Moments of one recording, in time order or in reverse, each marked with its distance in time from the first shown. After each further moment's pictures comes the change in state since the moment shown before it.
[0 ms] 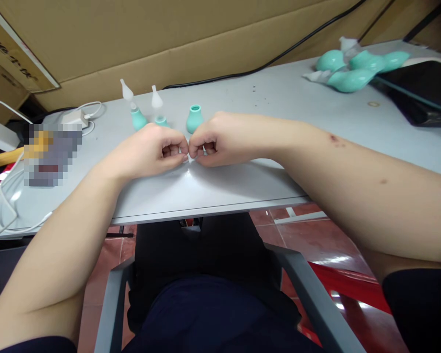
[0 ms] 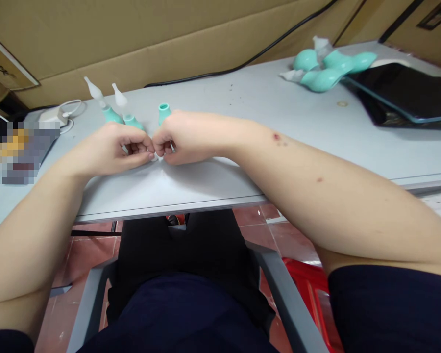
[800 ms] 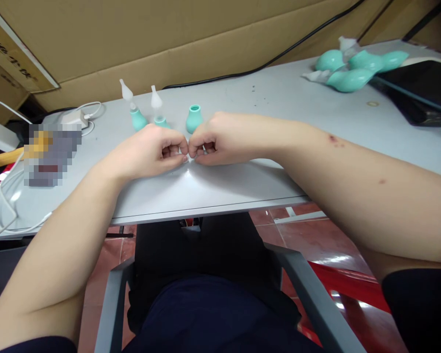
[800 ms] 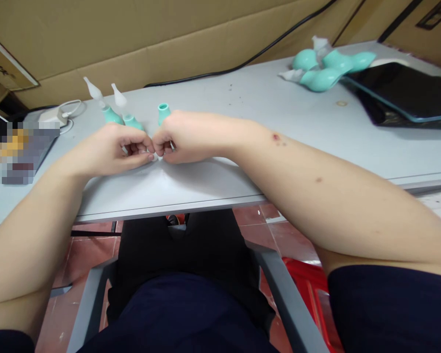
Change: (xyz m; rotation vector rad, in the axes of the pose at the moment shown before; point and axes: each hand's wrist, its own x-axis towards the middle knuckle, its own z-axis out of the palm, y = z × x) left_hand -0.002 0.006 -0.001 -0.028 -0.029 -0.043; right_hand 0.001 0.001 0.000 -0.039 -0.034 0.025
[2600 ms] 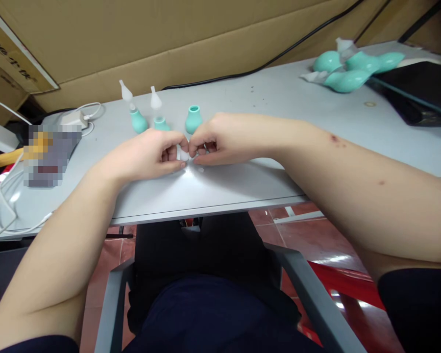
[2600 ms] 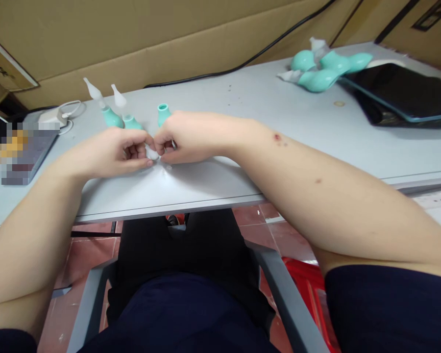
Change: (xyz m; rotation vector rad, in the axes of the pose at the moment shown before) left_hand -0.001 0.002 -0.006 0.030 -0.111 -0.159; right_hand -0.003 0.002 -0.004 0.022 -0.012 0.011
